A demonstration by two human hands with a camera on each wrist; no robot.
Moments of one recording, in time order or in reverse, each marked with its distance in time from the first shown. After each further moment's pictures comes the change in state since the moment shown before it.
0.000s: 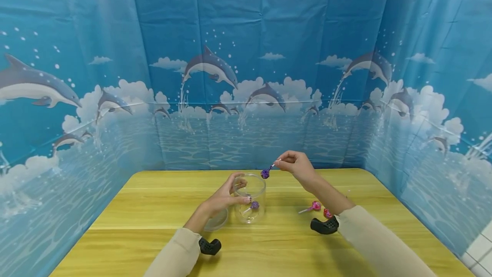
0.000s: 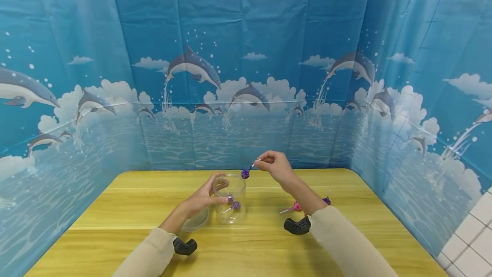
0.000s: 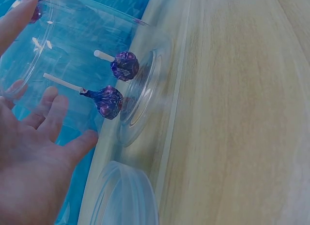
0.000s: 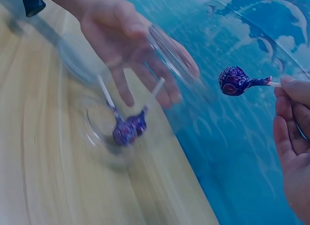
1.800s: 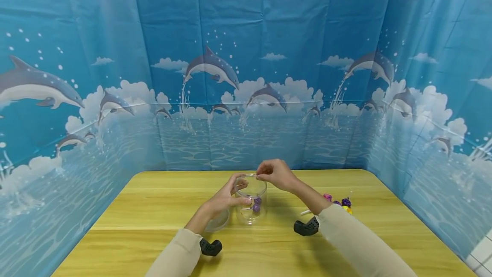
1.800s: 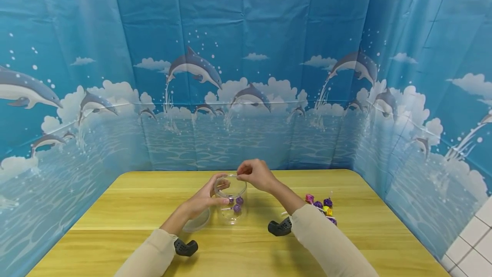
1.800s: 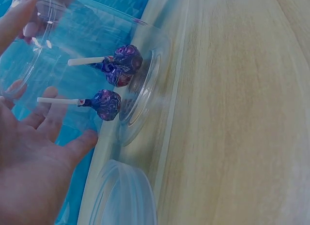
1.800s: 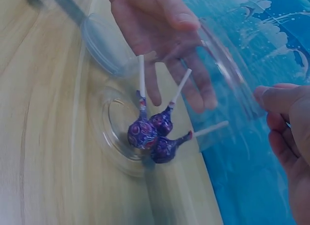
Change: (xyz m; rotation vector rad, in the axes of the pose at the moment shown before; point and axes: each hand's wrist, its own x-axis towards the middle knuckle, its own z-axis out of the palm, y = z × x) left_hand -0.001 0.000 0.000 0.015 0.007 -0.003; right_hand 0.018 0.011 0.049 -0.464 -0.193 -0.273
